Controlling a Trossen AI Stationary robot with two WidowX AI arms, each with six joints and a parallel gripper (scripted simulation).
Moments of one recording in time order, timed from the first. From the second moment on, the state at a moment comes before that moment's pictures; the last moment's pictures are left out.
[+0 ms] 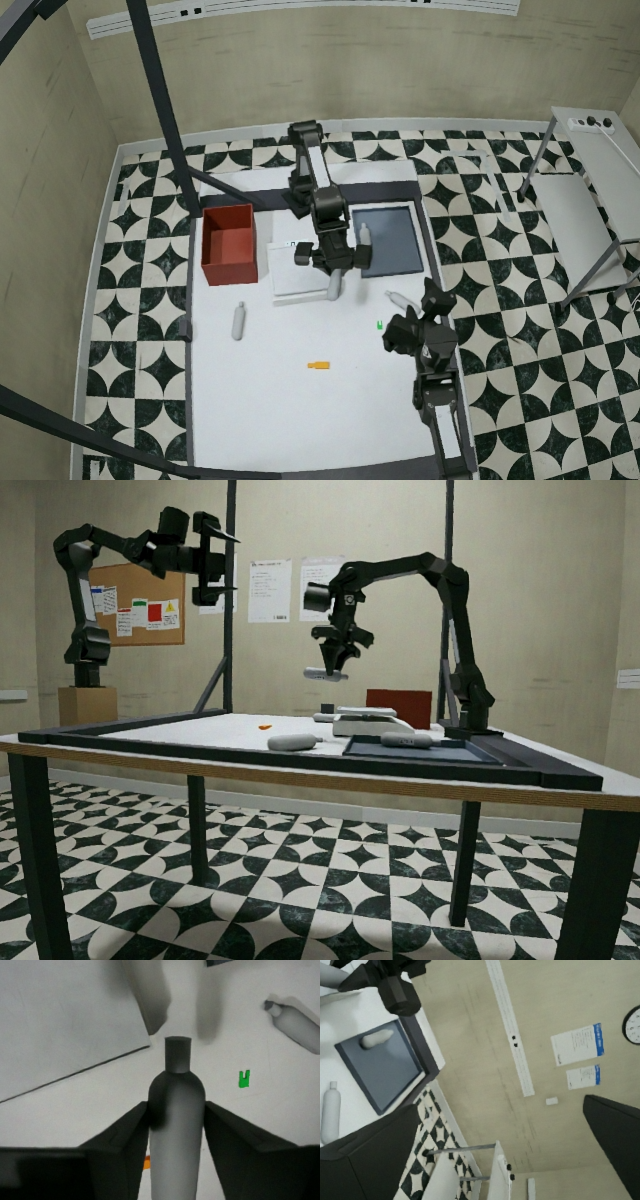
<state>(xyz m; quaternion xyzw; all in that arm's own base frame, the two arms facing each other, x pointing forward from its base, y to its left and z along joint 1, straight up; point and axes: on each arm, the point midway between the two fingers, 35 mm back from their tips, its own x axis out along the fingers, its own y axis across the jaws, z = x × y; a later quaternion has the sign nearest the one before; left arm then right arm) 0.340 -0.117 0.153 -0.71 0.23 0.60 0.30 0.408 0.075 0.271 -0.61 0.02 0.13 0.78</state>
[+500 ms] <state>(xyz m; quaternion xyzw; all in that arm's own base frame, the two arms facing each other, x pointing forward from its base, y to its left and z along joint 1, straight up) 0.340 -0.115 0.152 -0.69 0.18 0.67 0.20 0.365 0.034 0.304 -0.33 0.02 0.05 0.94</state>
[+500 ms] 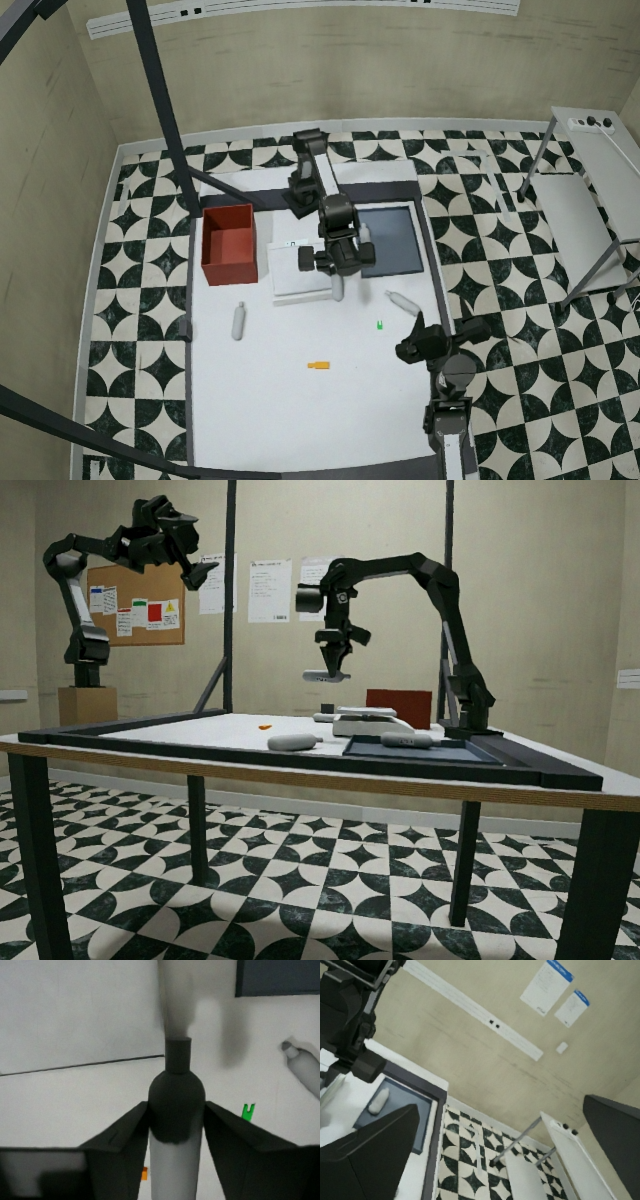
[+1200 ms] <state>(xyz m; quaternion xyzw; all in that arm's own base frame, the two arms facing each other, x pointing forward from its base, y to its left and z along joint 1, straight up) 0.341 -0.115 0.152 -0.69 0.17 0.68 0.18 0.317 0.000 0.322 -0.01 -0.02 0.00 1.00</state>
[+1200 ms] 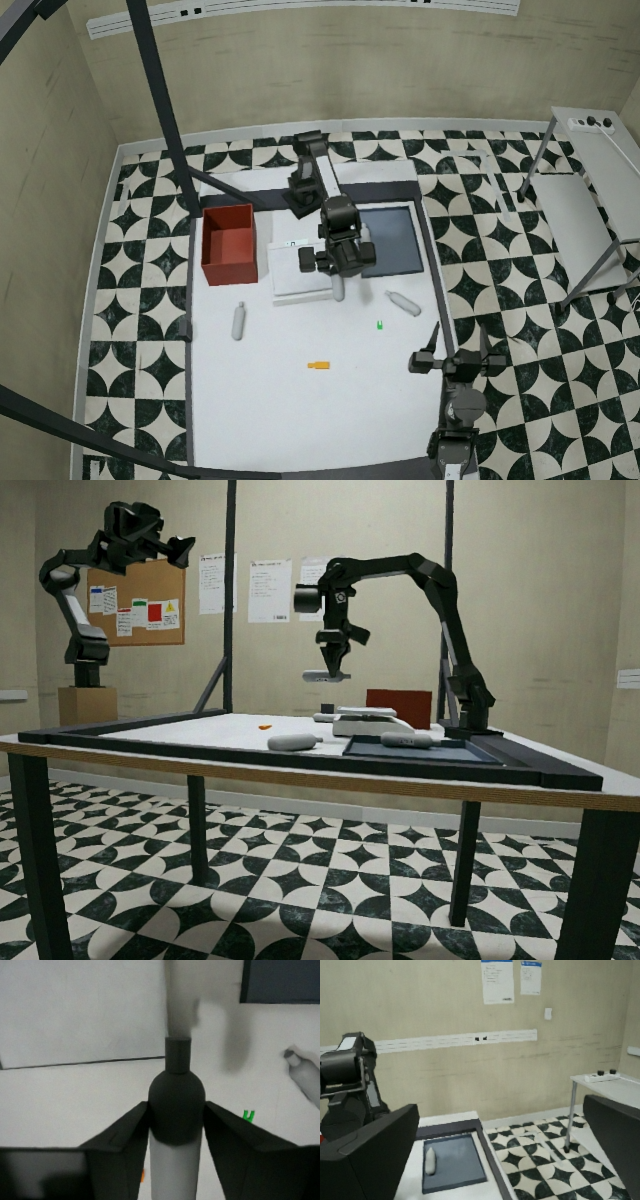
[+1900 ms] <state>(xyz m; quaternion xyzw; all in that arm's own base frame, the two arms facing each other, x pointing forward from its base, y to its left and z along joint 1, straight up) 0.273 -0.131 0.143 -0.67 0.20 0.69 0.17 0.338 0.083 0.280 -0.02 0.15 0.13 0.98</state>
